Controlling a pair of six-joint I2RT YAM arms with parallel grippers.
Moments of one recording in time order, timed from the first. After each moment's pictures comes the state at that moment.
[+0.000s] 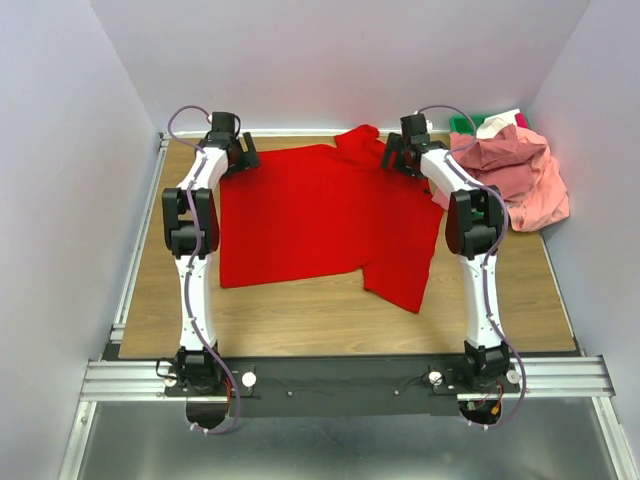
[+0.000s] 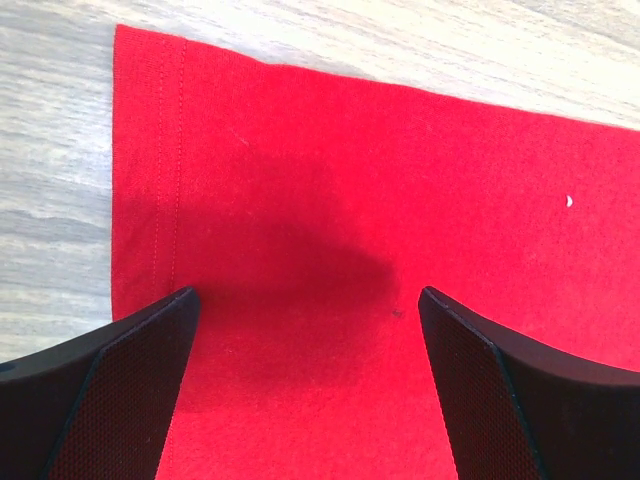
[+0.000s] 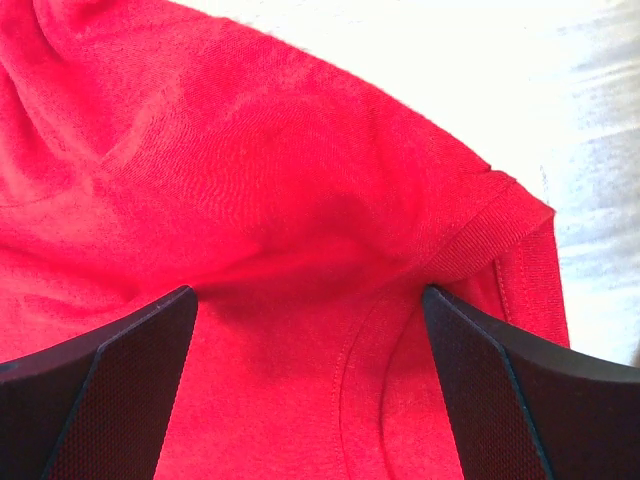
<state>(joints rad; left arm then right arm) -0.02 2.45 2.12 -0.53 -0.01 -0.34 0.21 2.47 2.11 -0.48 0.16 0.43</state>
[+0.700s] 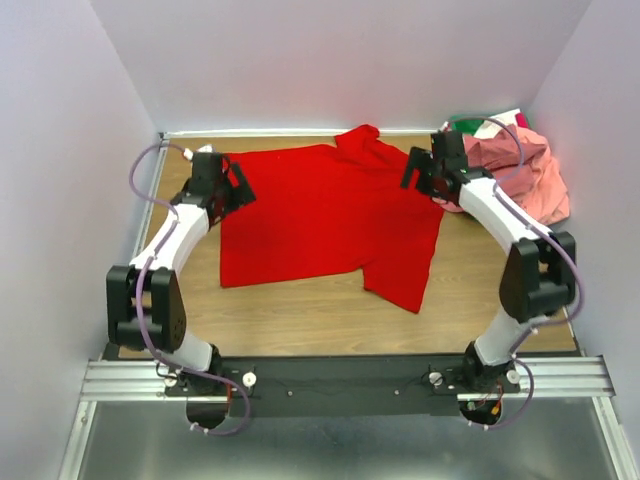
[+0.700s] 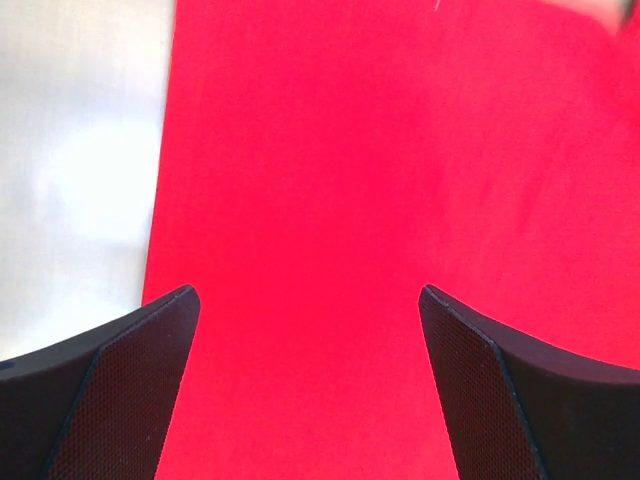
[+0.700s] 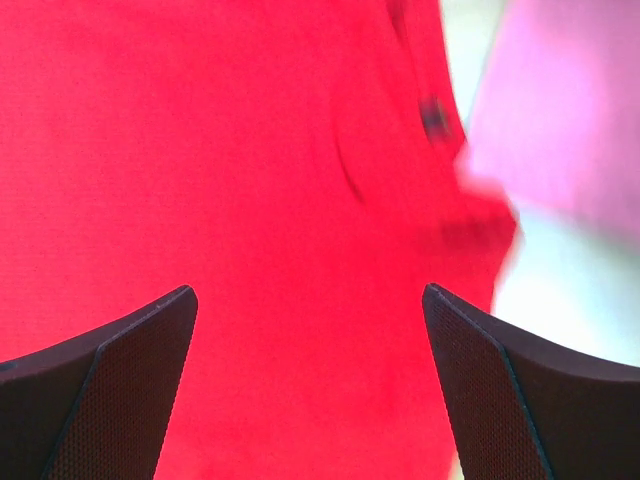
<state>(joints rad) -0.07 1.61 1.24 -0.35 -0.03 -0.48 0.22 1.81 1.47 -0.42 0.11 0.41</state>
